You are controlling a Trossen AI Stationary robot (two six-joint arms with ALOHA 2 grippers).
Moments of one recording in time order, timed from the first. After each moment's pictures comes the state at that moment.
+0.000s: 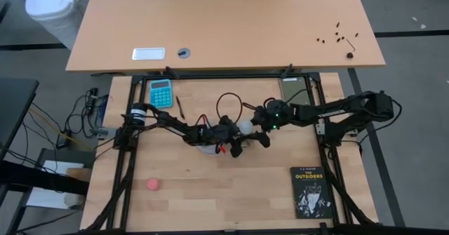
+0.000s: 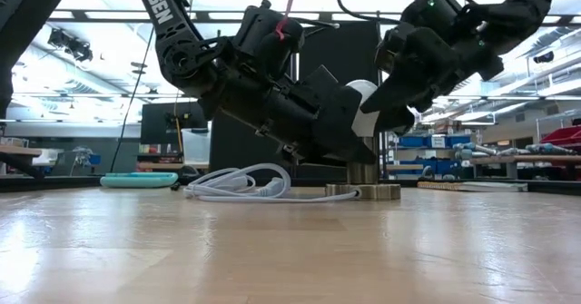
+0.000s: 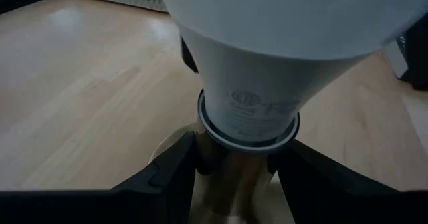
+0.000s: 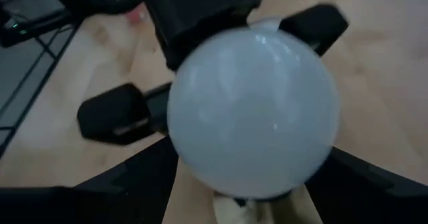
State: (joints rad) left arm -0.02 2.09 1.02 0.66 -0.28 -0.26; right arm -0.20 1.37 0.52 0.30 -0.29 0.19
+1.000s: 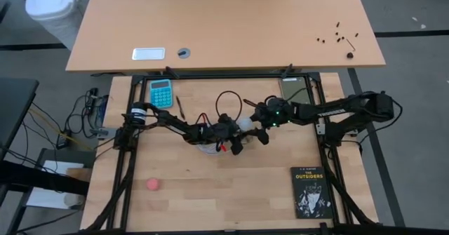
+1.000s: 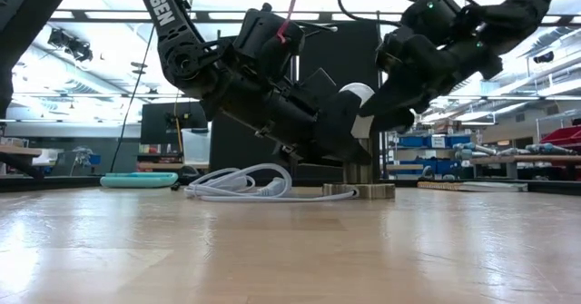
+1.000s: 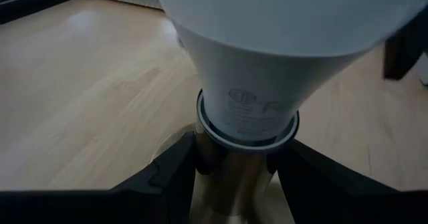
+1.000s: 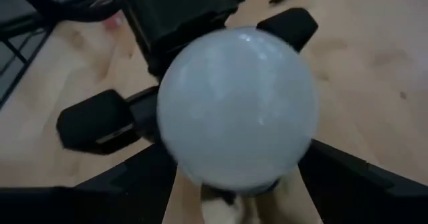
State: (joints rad) left arm -0.01 2.09 1.01 0.66 -0.31 -0.27; right arm -0.23 1.37 0.52 0.30 -0.24 0.16
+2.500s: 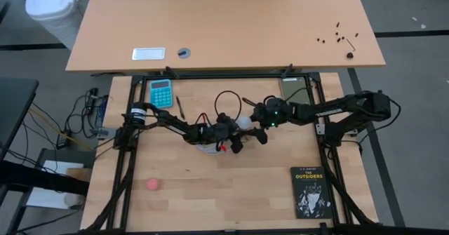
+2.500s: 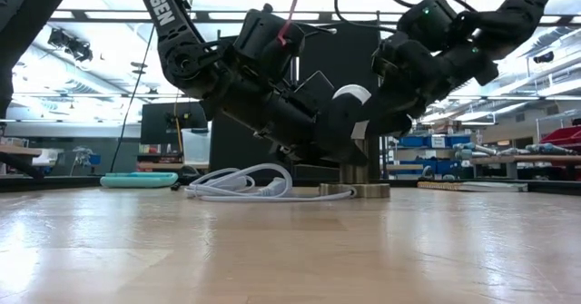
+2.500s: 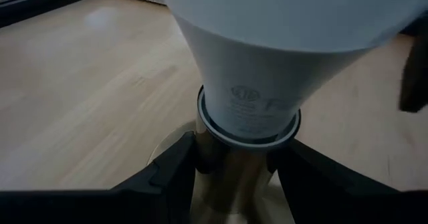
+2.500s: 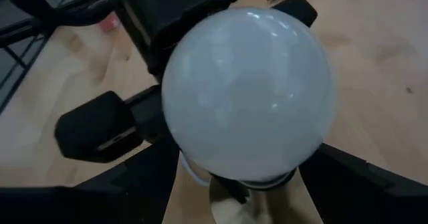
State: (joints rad) left arm -0.01 2.09 1.01 0.64 -0.36 -0.30; right arm -0.24 1.41 0.52 0.35 -0.25 0.19
